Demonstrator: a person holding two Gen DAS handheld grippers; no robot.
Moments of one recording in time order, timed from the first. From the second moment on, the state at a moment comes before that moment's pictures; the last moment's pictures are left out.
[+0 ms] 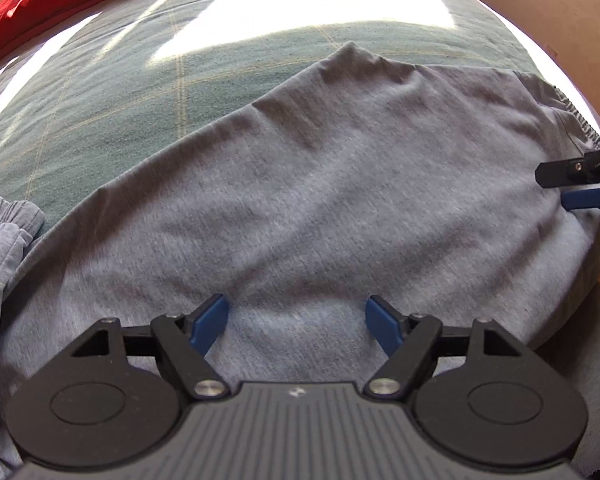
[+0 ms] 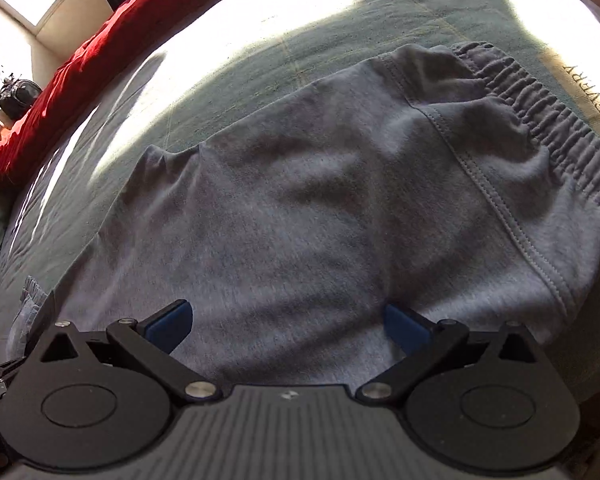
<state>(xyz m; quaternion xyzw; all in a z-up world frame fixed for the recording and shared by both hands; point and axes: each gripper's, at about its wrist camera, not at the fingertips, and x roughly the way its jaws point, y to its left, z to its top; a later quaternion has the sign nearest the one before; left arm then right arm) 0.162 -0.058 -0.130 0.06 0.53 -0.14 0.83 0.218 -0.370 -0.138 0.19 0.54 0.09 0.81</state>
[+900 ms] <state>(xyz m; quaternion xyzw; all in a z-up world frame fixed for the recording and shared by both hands) 0.248 0.075 -0.114 0.14 0.58 0.04 0.80 0.228 -0.344 -0.142 0.10 0.57 0.06 0.81</state>
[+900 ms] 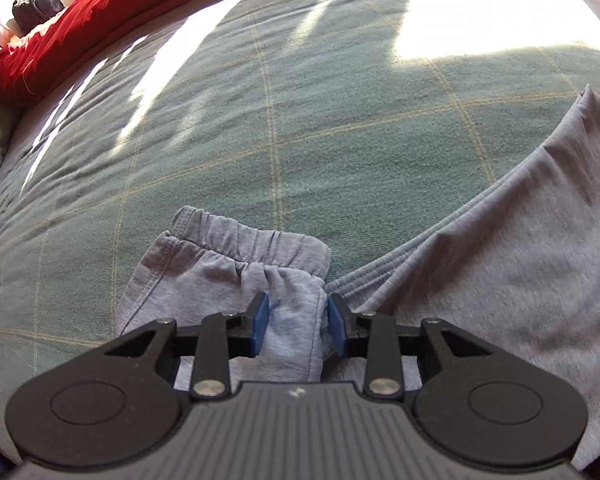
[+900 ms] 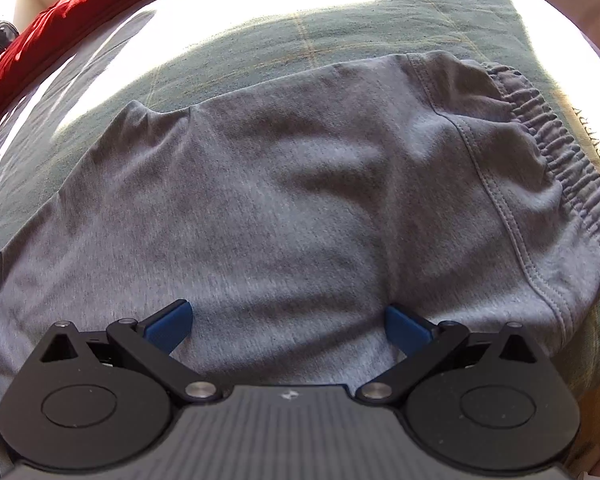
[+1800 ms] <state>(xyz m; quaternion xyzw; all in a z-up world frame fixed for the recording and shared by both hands) 0.132 0.186 -0.029 0.11 0.52 0.13 0.84 0.229 -0.344 -0.116 0.16 0.57 0.06 0.80</state>
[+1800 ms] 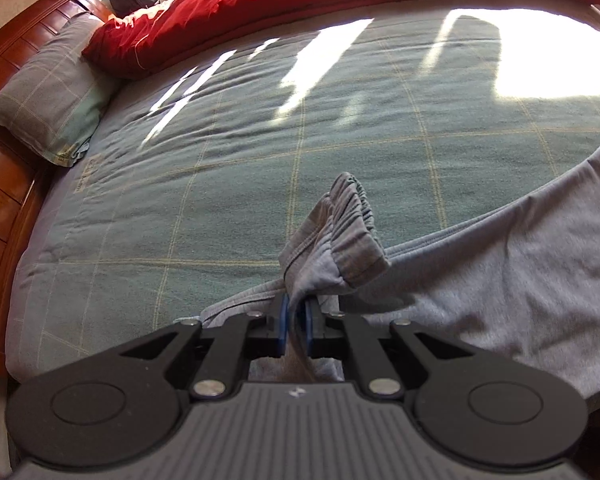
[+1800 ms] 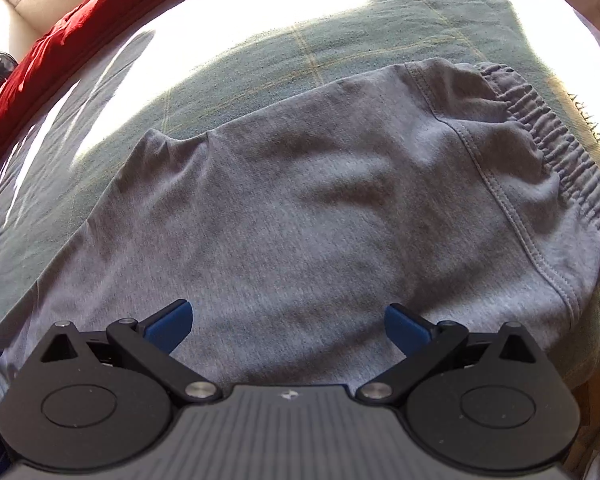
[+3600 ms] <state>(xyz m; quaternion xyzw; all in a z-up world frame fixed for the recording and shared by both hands) 0.095 0.361 -0.091 -0.29 0.38 0.05 0.88 0.250 -0.147 -0.127 -0.03 0.63 0.15 0.76</state>
